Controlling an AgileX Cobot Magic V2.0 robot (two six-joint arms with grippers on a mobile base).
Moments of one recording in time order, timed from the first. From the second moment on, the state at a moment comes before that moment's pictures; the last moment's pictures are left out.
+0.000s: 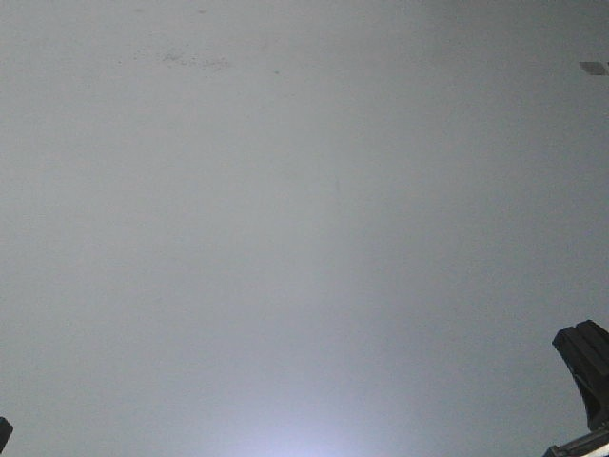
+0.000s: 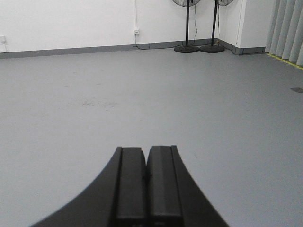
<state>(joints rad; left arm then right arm) -0.11 -0.01 0.03 -0.08 0.19 0.10 0.29 -0.01 0.03 0.09 0.22 -0.13</state>
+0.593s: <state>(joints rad) -0.11 -0.01 0.03 -0.07 0.15 0.10 0.29 -0.01 0.03 0.09 0.10 -0.13</state>
